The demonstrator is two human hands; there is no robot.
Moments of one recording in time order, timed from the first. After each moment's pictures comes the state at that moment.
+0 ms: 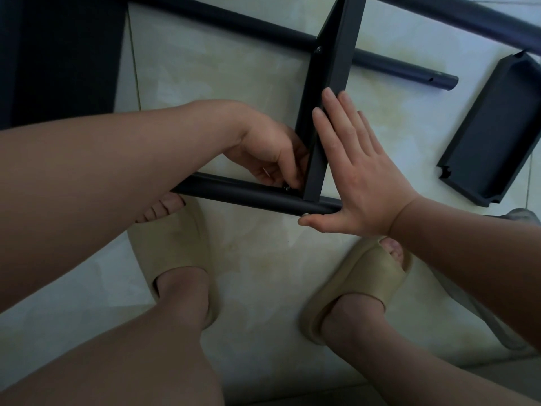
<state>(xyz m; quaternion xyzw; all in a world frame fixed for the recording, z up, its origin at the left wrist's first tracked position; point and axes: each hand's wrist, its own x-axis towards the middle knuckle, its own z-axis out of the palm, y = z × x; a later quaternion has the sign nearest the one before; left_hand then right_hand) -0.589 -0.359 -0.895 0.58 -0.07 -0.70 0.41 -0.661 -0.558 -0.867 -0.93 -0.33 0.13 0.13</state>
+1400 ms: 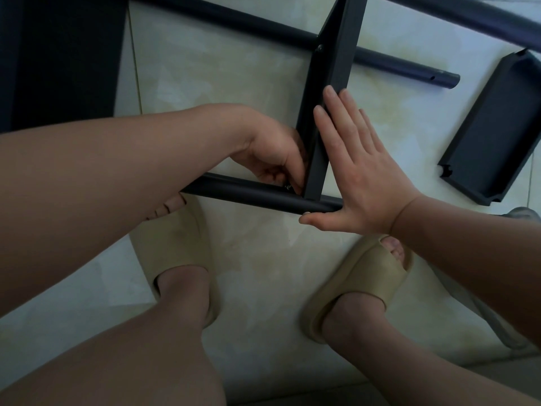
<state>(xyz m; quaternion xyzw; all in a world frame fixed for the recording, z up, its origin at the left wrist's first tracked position) -0.594 -0.365 -0.894 0.60 -0.07 -0.69 0.40 -0.661 -0.557 -0.865 -0.93 -0.33 0.14 0.13</state>
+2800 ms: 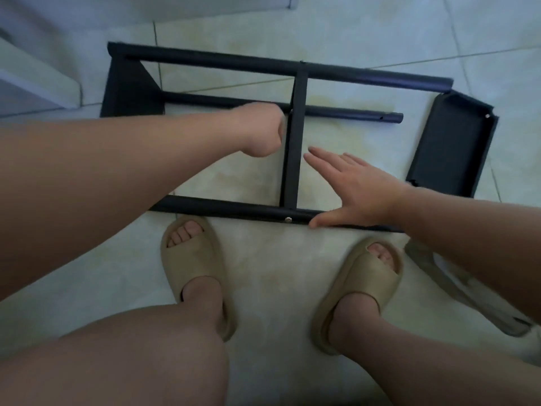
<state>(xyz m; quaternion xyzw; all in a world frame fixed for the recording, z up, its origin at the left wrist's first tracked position) -0.571 -0.376 -0.781 0.93 -0.16 -0.31 0.09 -0.661 -0.588 -0.797 -0.91 -0.28 0.30 0.06</state>
